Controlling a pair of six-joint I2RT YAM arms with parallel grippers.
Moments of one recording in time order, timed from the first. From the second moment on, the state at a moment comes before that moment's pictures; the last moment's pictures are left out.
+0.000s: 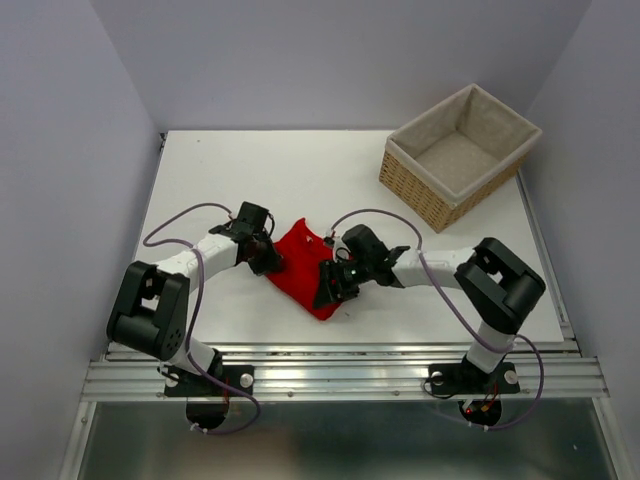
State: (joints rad) left arm -0.37 1.47 0.81 -0.43 0.09 -0.81; right arm 0.80 1.78 0.87 0.05 -0.59 0.61
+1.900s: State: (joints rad) left arm -0.37 1.46 0.96 -0.51 0.05 -0.69; right arm 1.06 1.67 1.10 -0.37 0.45 0.63
